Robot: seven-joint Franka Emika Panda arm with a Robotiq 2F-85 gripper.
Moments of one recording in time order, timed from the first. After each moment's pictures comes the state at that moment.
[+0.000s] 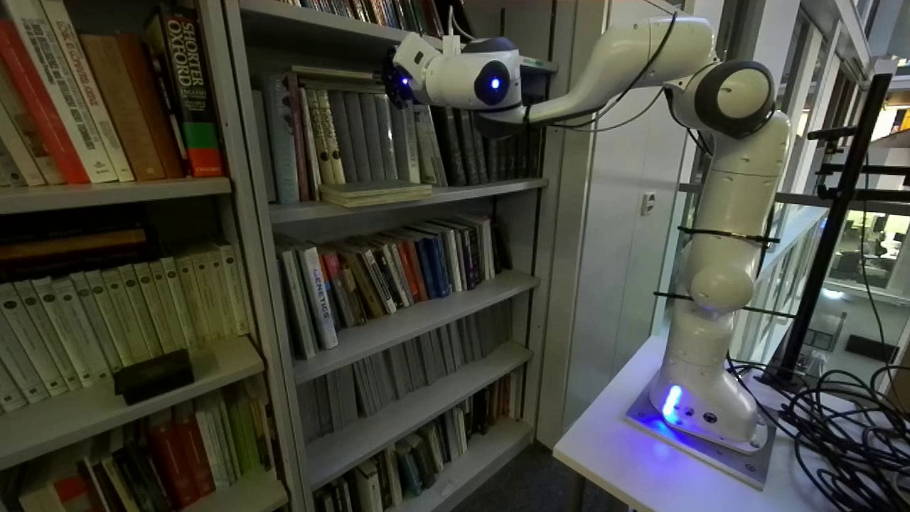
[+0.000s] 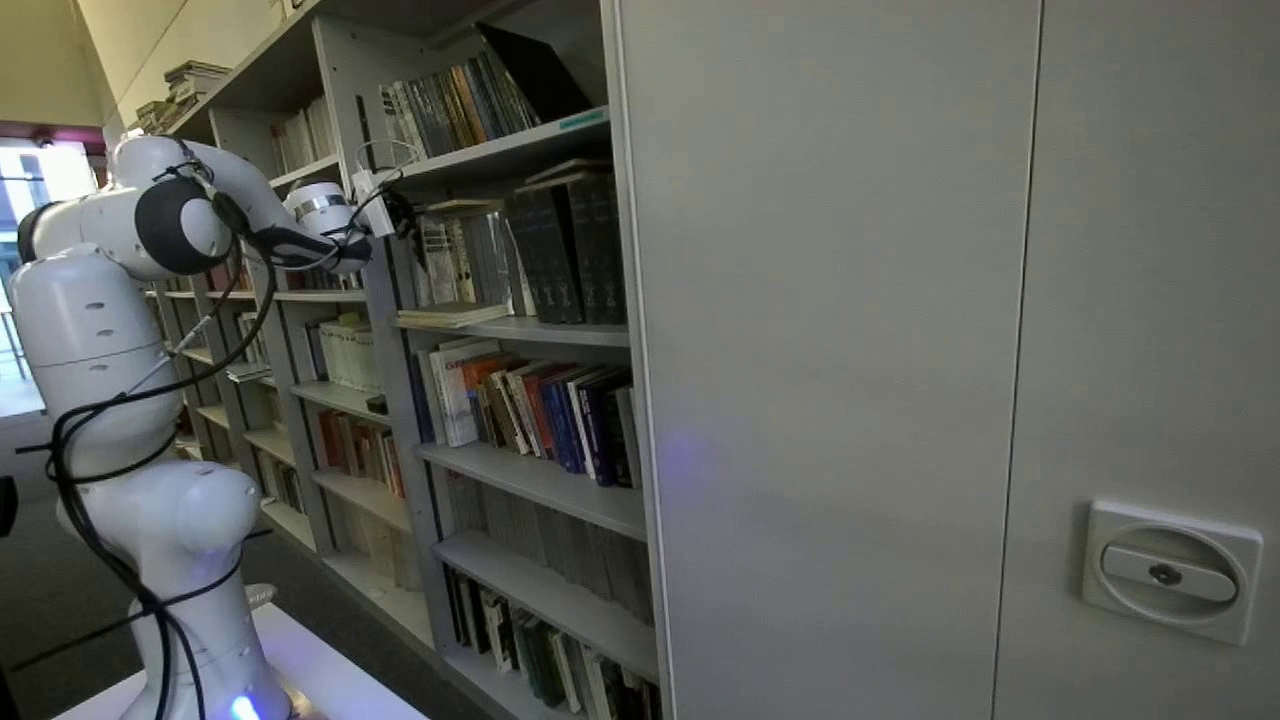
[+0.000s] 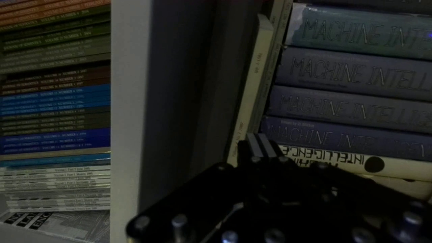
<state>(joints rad) 0.30 -0.06 0.26 -1.69 -1.89 2.55 0.14</state>
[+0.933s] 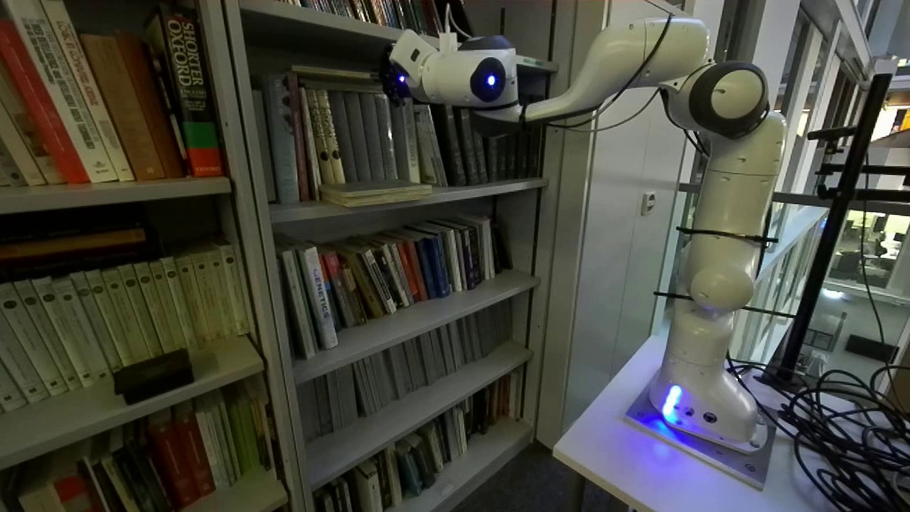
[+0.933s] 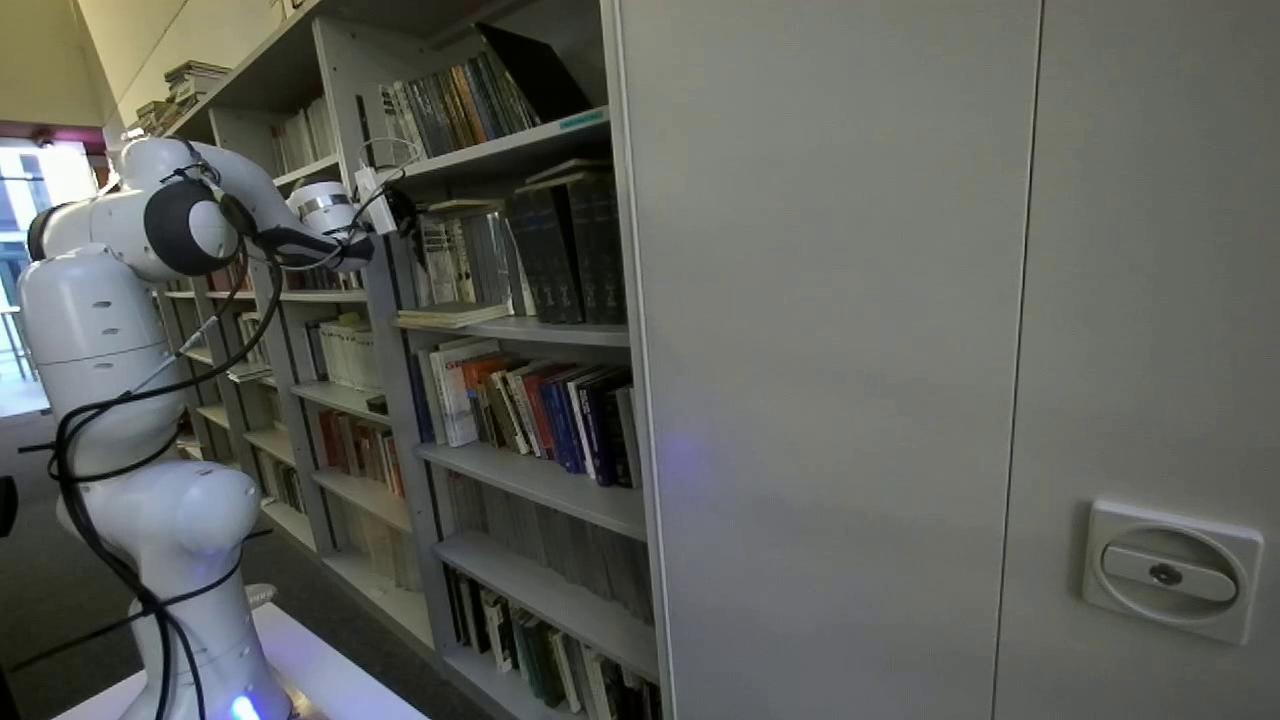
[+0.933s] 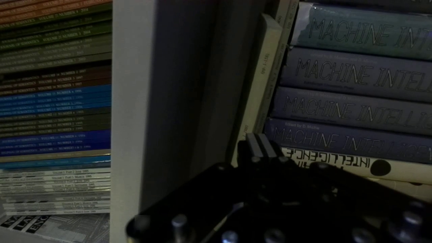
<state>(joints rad) 0.30 -0.04 0.26 -1.66 -1.87 2.55 0.12</state>
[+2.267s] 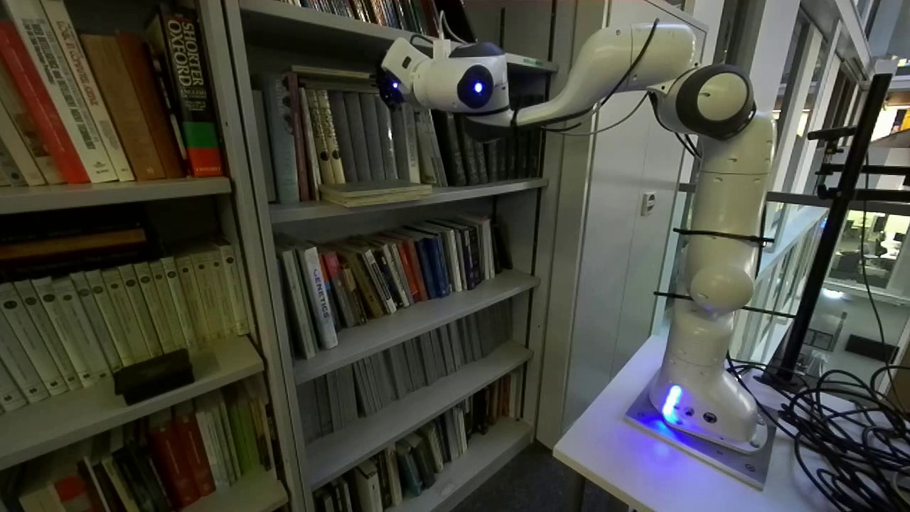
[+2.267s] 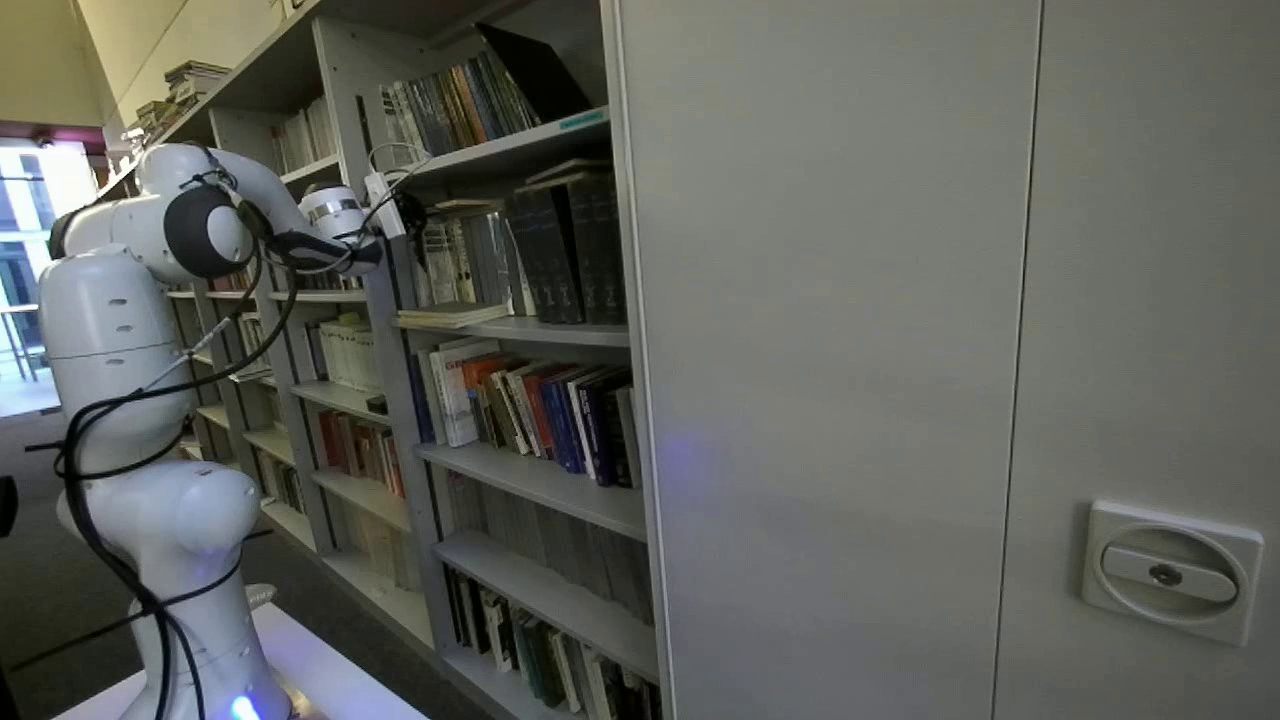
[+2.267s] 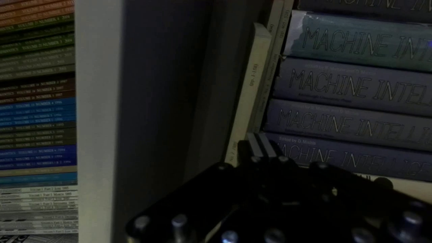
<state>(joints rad) 0.30 0.02 0.26 -1.62 -1.89 2.51 0.12</state>
